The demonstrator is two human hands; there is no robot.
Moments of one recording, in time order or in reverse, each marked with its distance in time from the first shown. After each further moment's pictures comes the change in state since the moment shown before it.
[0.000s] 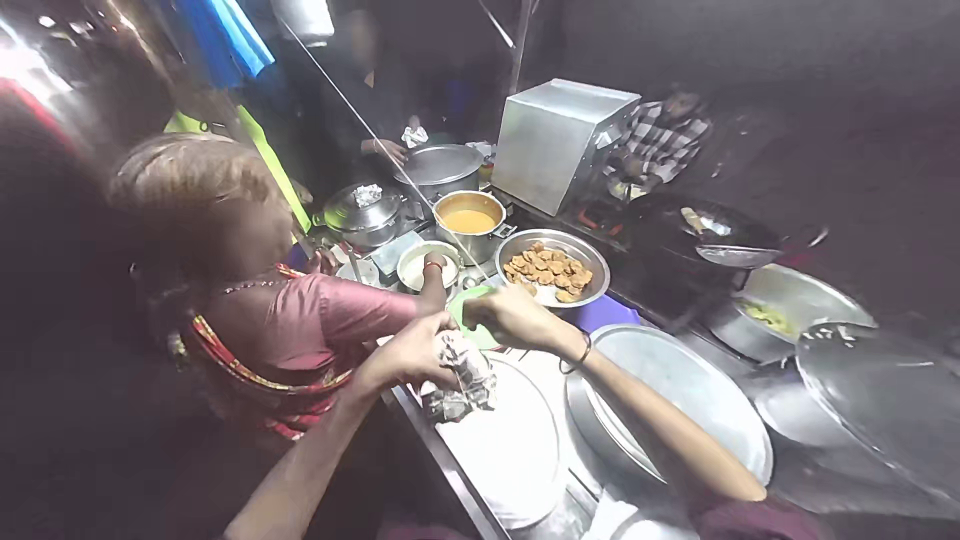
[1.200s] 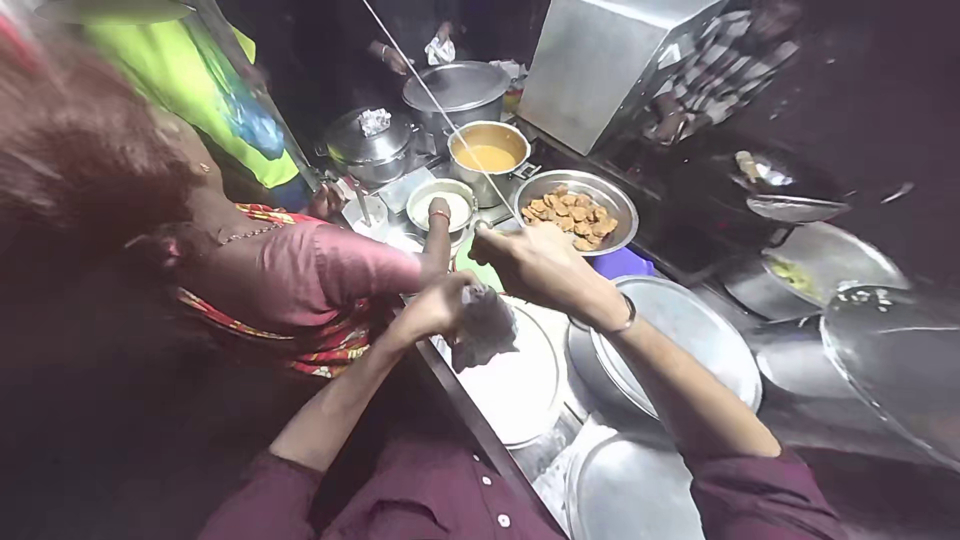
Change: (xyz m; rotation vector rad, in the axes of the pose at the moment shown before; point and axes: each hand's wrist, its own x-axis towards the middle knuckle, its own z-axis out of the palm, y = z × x) left_hand 0.006 -0.036 0.039 -0.160 0.065 -0.101; right_hand 0.009 -0.045 -0.012 -0.186 0.183 0.003
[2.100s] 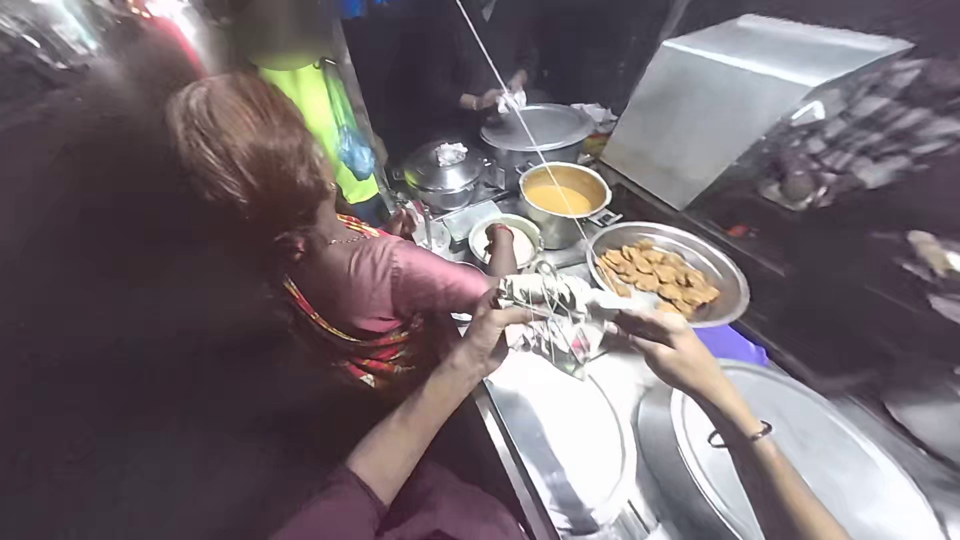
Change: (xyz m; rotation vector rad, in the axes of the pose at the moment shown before) left_hand -0.001 0.008 0.005 -1.162 0.521 0.100; right_hand -0.071 0.091 0.072 0.776 0.164 0.236
